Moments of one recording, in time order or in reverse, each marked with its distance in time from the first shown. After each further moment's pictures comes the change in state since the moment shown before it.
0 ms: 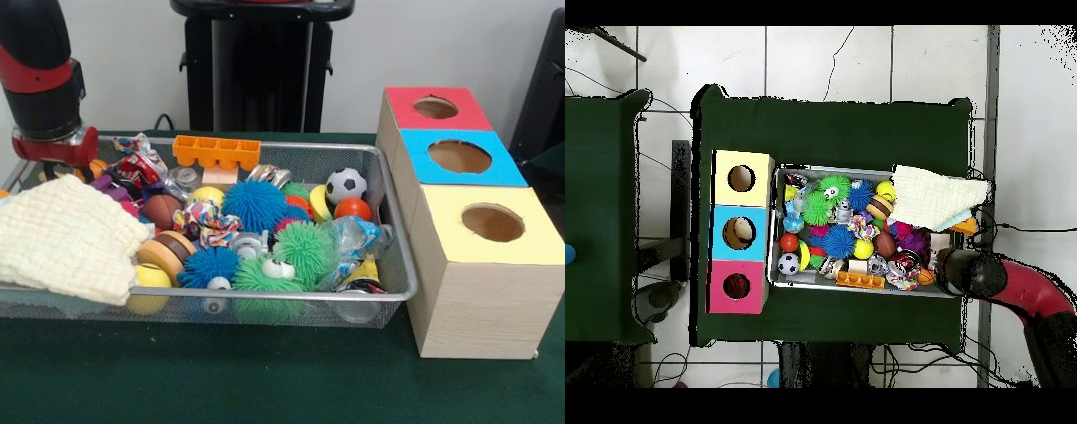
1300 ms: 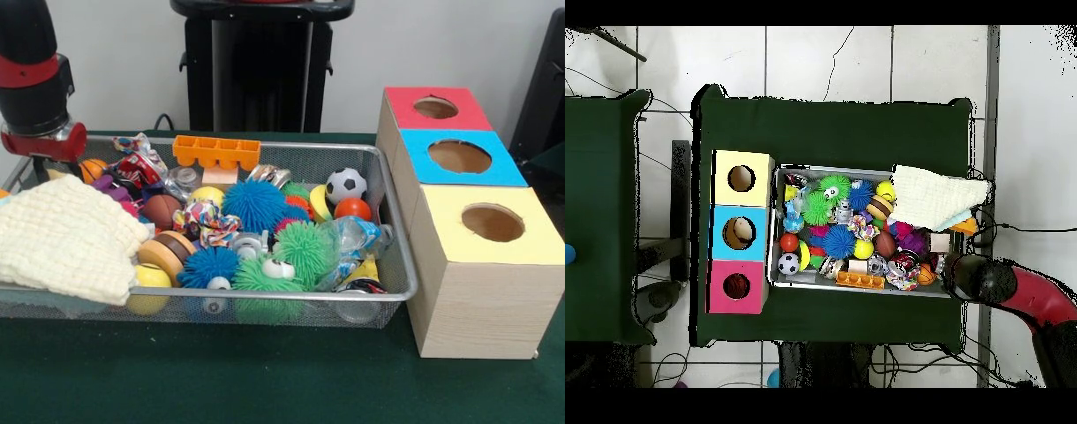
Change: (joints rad) arm -0.040 -0.003 0.007 0.004 0.000 0.000 0.000
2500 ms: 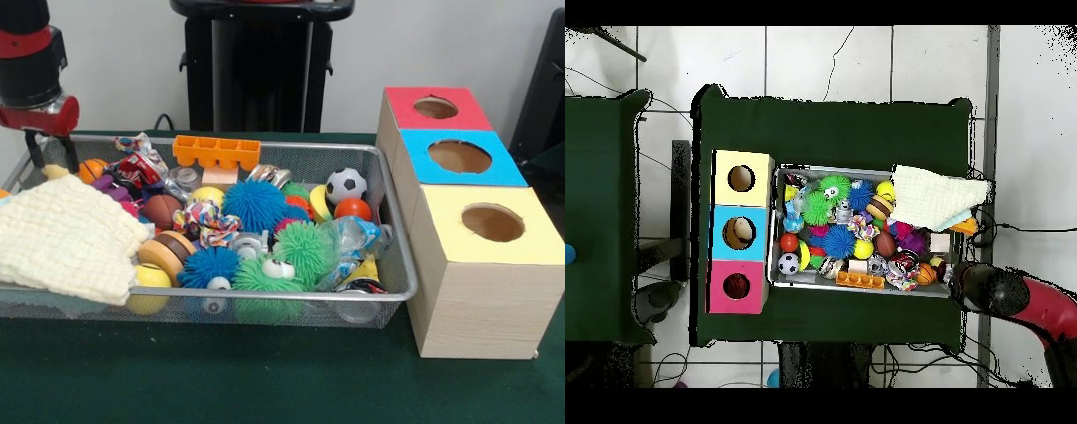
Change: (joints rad) arm -0.031 -0.083 0.009 0.067 -0.002 0.022 0.000
